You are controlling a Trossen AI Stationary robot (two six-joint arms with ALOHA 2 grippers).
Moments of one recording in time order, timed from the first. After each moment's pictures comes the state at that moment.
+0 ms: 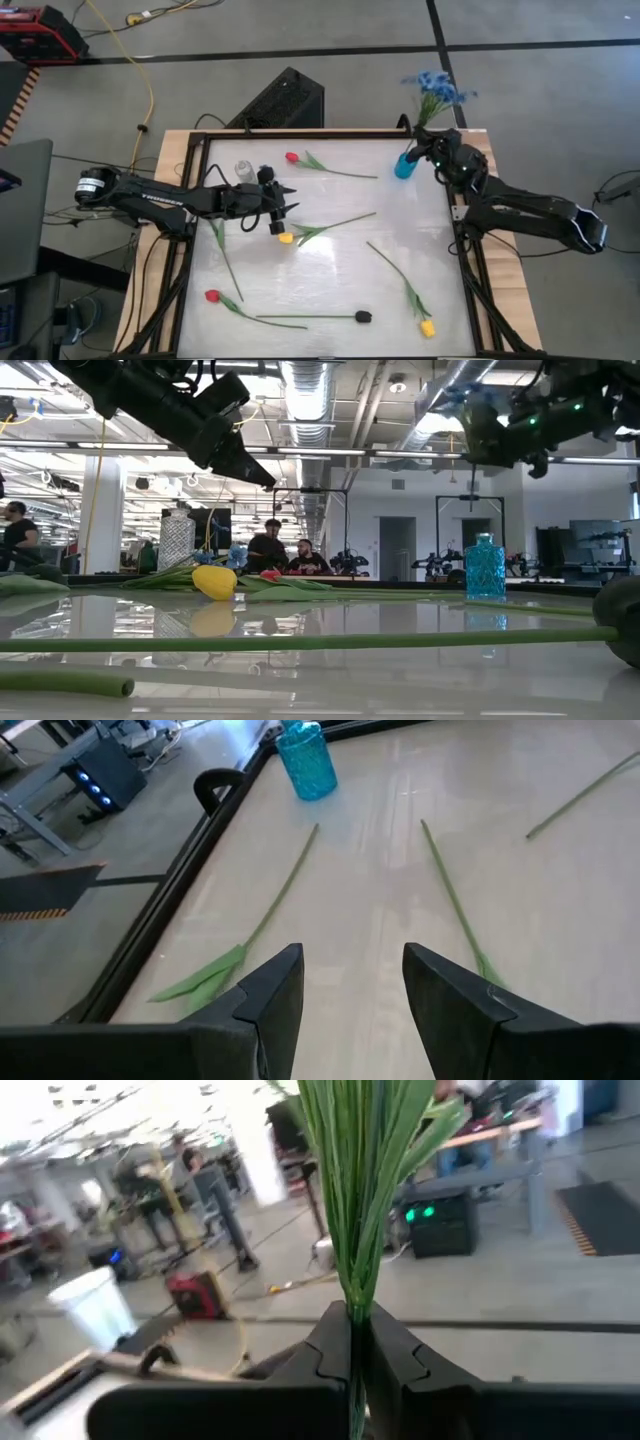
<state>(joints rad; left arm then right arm) 0.03 1.24 0.60 0.20 -0.35 0.17 -0.56 0.69 0.35 0.37 0.53 0.27</state>
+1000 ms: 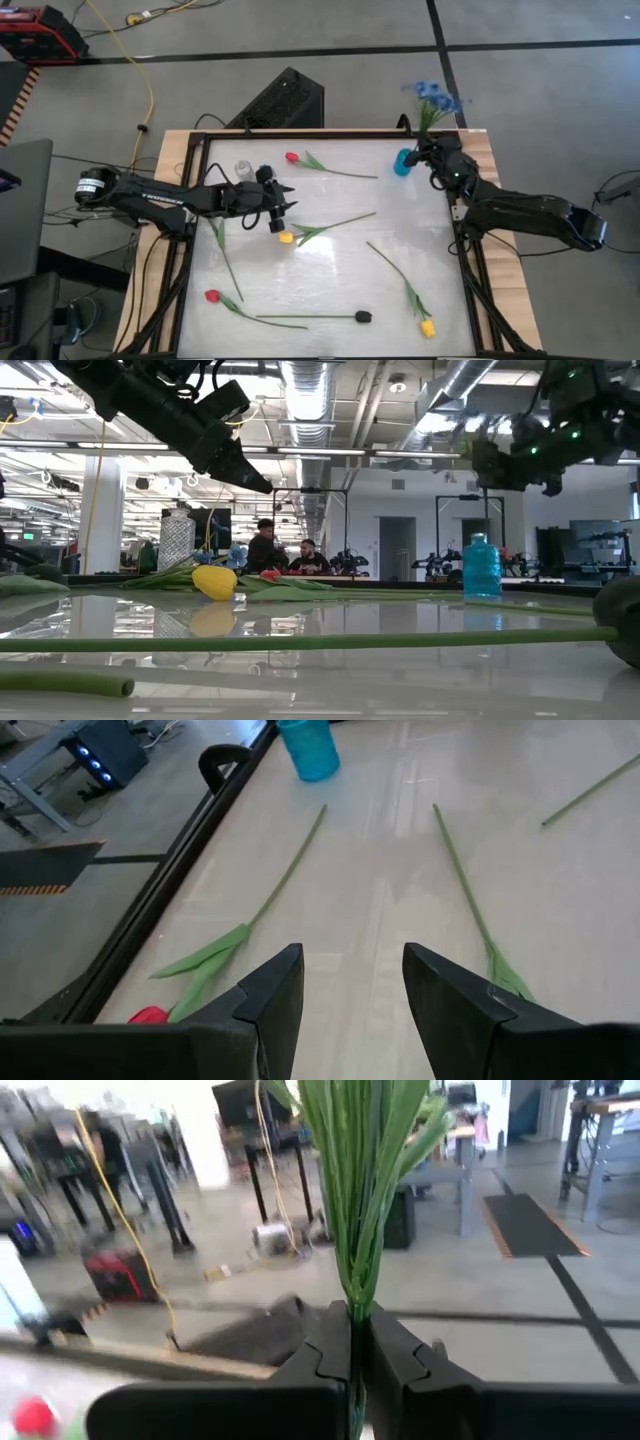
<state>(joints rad) 0.05 1.24 0.60 0.17 -0.35 0.14 -0.56 0.74 0.24 0.47 0.65 0.21</state>
